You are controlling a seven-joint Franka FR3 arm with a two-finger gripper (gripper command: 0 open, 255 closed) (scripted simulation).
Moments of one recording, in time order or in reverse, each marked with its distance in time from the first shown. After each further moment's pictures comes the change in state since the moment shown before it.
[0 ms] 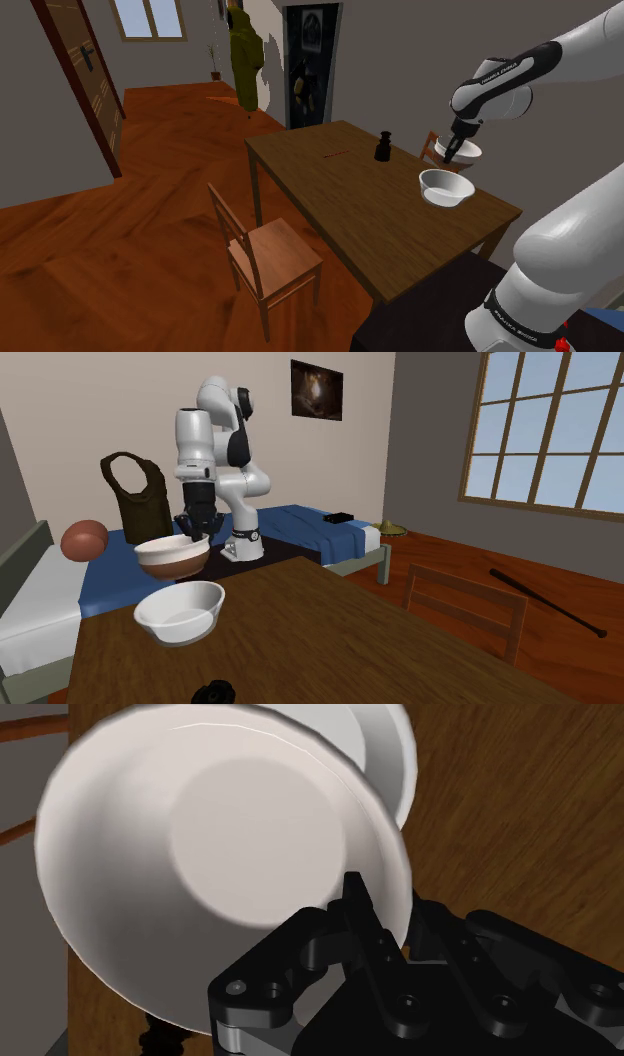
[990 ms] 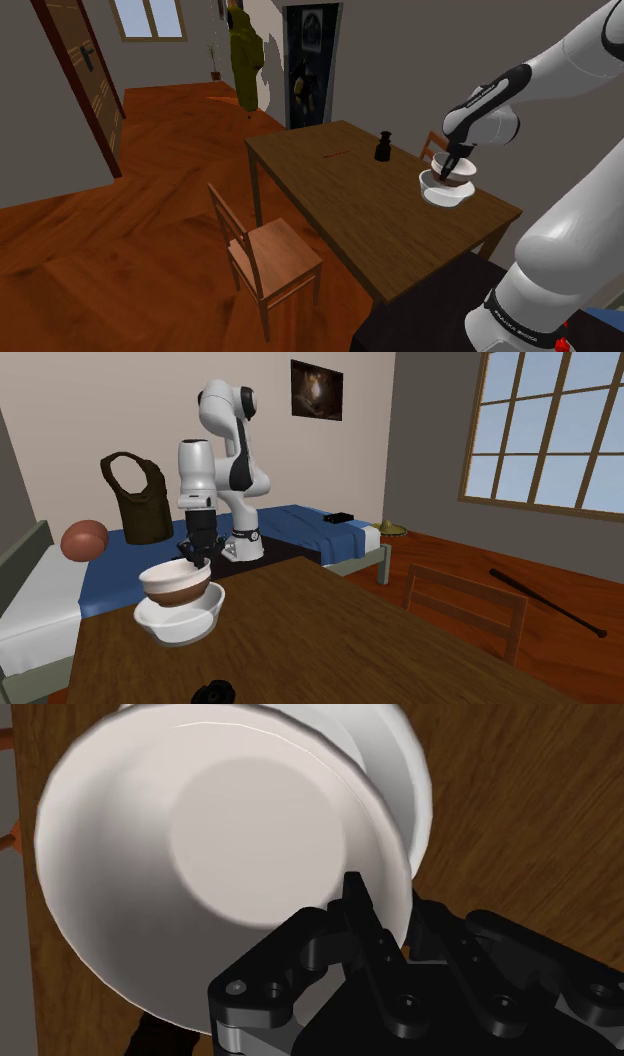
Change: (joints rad) arm 0.029 0.139 -0.052 -0.084 0.096 0.210 -0.089
